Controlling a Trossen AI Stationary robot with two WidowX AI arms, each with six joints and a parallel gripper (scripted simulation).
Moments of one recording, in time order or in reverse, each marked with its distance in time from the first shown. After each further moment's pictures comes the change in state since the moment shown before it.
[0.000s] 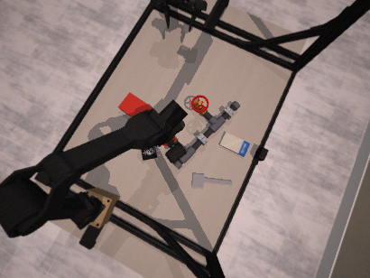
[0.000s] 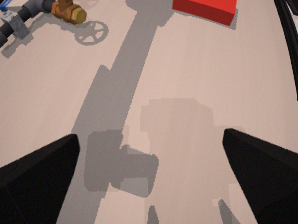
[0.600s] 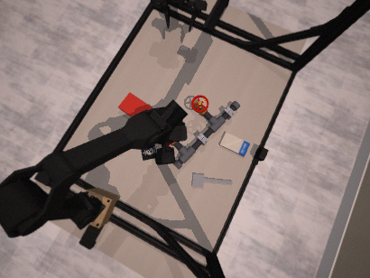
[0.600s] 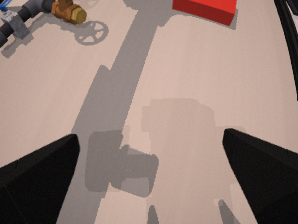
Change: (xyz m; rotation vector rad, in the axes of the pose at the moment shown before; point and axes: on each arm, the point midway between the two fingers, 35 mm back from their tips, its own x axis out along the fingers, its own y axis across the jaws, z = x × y) left arm 0.000 0.000 0.000 0.545 0.001 0.000; right arm 0.000 0.000 0.000 0.000 0.000 0.000
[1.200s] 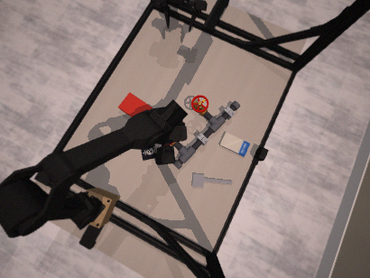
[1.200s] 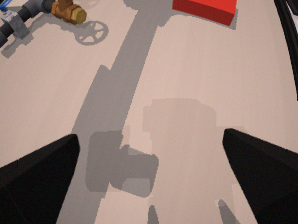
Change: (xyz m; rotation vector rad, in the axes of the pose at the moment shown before) left arm 0.000 0.000 0.000 -0.001 0.002 0.002; right arm 0.000 0.000 0.000 0.000 0.000 0.000
